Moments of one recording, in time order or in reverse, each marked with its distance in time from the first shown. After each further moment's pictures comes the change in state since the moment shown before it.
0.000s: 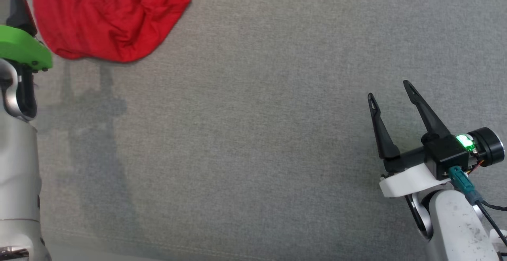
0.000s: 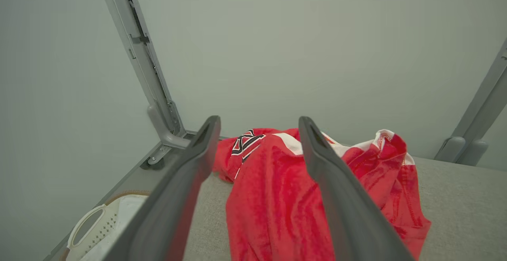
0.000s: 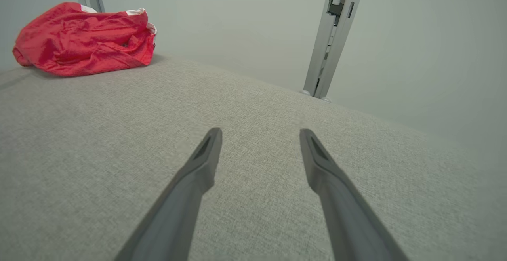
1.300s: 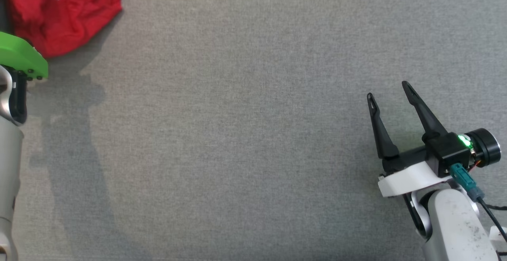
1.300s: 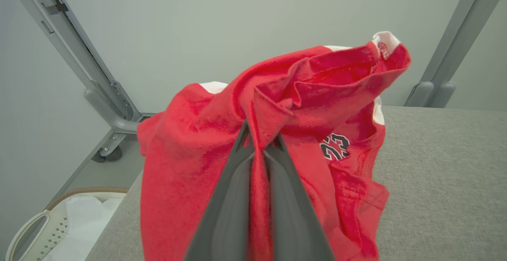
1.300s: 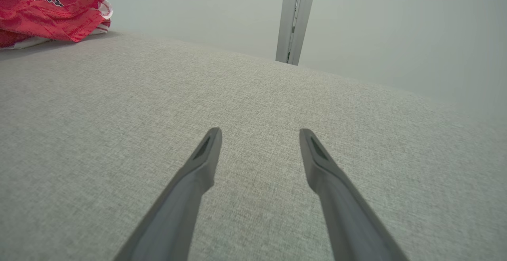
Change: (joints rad) left arm -0.092 0.119 -0.318 0.220 -0.222 -0.002 -0.109; right arm -0.011 0.000 0.002 0.026 0.043 0.000 0.000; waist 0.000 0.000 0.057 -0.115
